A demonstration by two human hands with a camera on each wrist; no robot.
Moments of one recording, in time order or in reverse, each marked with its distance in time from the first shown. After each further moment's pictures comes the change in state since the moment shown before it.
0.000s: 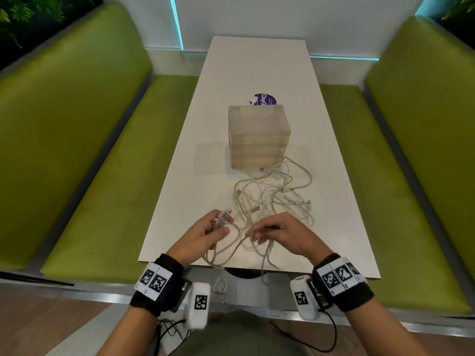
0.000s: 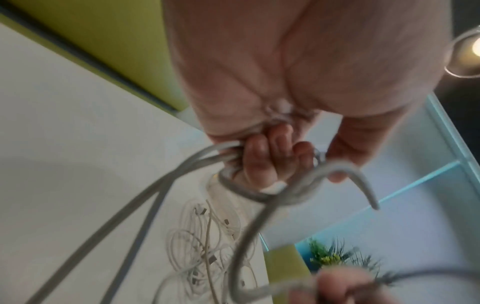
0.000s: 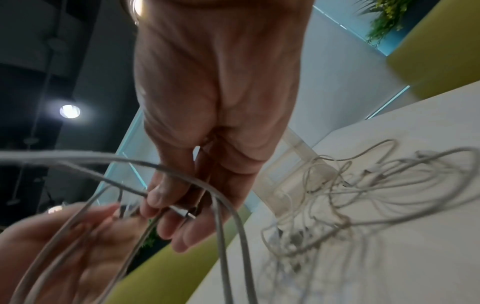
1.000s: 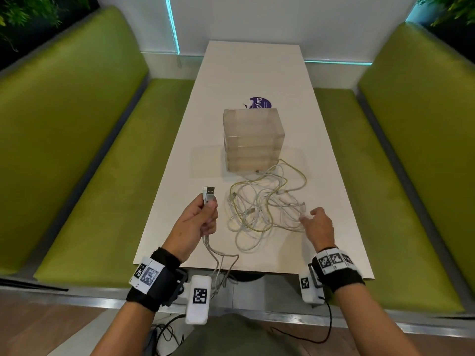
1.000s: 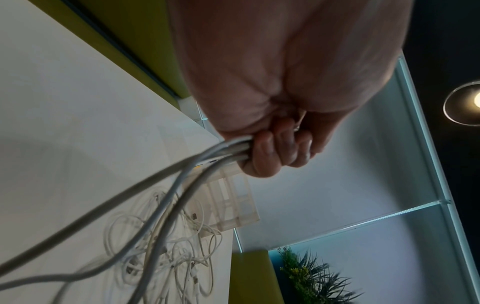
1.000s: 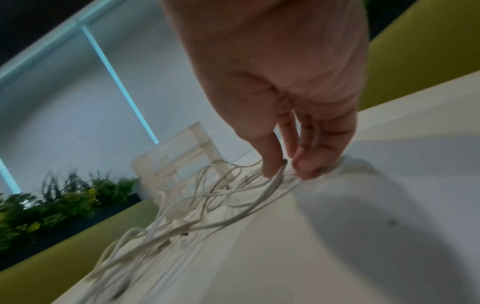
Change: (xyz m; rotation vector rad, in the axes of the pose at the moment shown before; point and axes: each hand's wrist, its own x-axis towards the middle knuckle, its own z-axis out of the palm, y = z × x) left_hand 0.012 0.019 0.001 -0.526 0.108 0.119; right_hand -0.001 0.081 -0.063 -0.361 0.818 0.618
